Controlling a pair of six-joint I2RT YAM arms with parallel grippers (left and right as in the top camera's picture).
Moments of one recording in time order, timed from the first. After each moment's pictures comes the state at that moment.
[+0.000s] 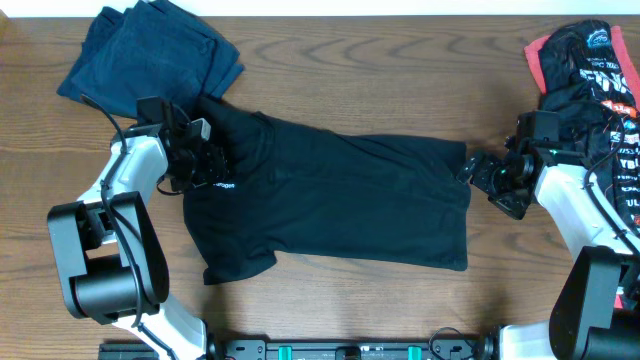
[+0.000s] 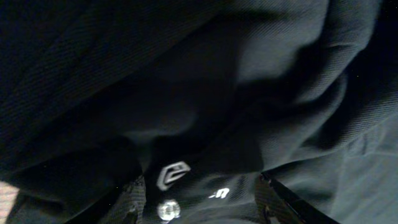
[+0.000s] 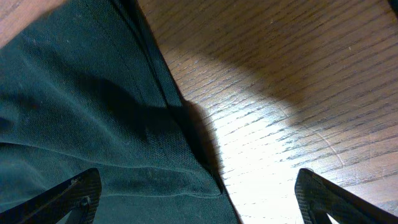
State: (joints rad) left arm 0.17 1.84 1.13 -0.72 0.37 -0.04; right arm -0.12 1.61 0.95 -0.68 -0.19 0.49
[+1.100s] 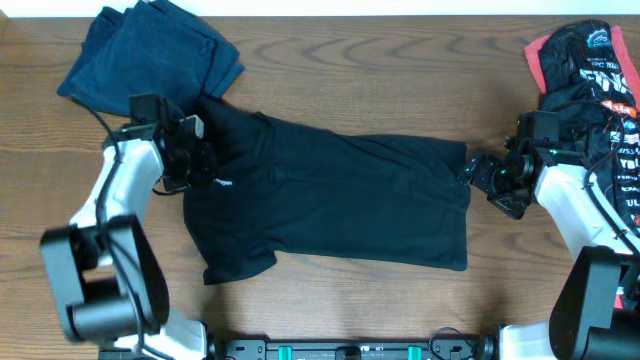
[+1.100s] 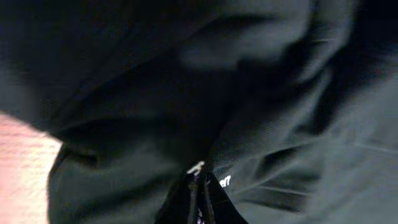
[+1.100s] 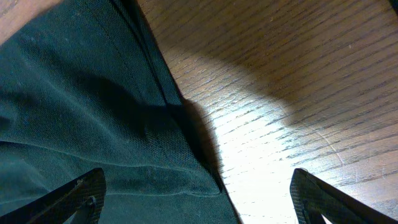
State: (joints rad) left arm 0.17 1.74 1.13 -0.76 0.33 -0.07; right arm -0.12 1.61 0.95 -0.69 -0.19 0.49
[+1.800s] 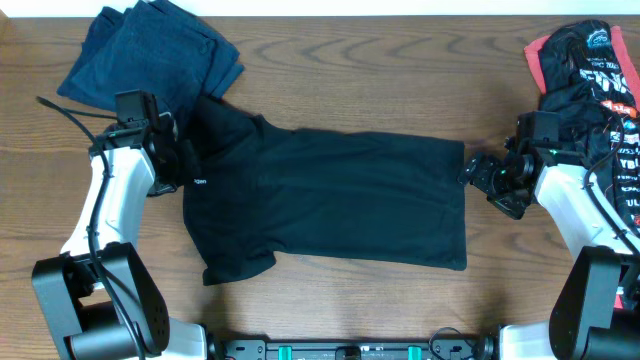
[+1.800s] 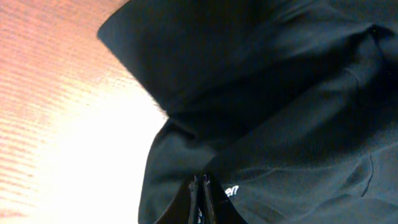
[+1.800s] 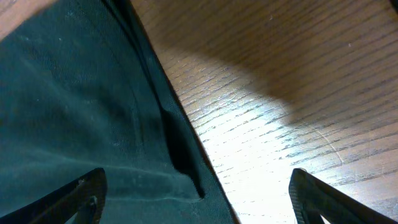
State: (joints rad) left arm 0.19 1.65 1.13 -0.79 0.09 -0.18; right arm -0.12 1.61 0.95 -0.69 -0.19 0.49
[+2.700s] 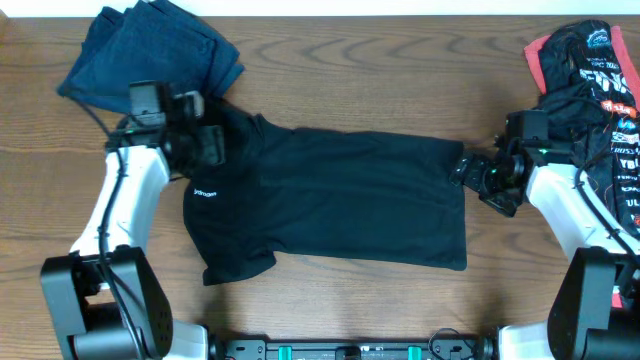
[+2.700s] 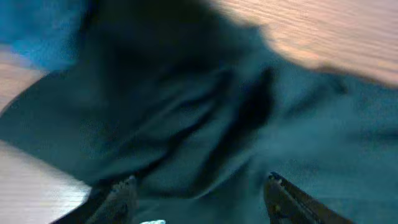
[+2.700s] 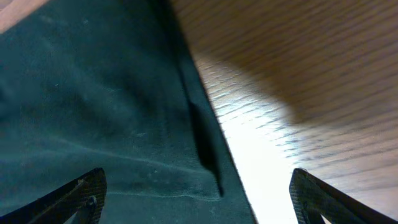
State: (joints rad) left arm 0.09 1.64 1.13 -0.62 0.25 -0.06; right arm -0.06 1.61 0.95 -0.68 -0.19 0.49
